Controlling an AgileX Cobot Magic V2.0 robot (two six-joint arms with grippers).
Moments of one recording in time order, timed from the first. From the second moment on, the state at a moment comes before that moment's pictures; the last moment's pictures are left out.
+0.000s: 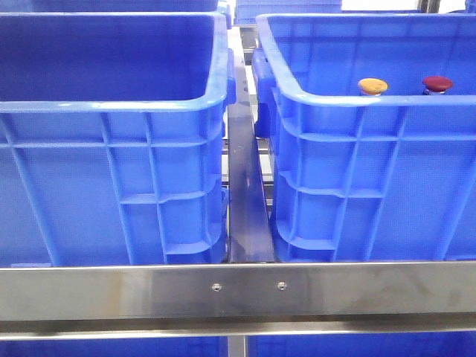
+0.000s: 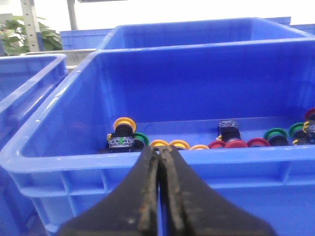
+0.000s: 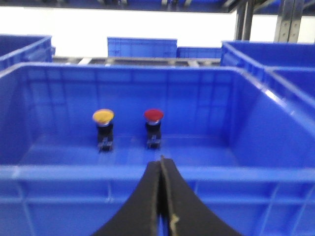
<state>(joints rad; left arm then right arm) 0.02 -0.01 0.00 0.09 0.03 -0.03 -0.02 -0.01 0.03 -0.08 -0.05 0.09</state>
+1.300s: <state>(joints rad) 0.02 -0.01 0.00 0.09 0.03 -0.03 0.03 -0.01 0.03 -0.10 -0.05 0.10</state>
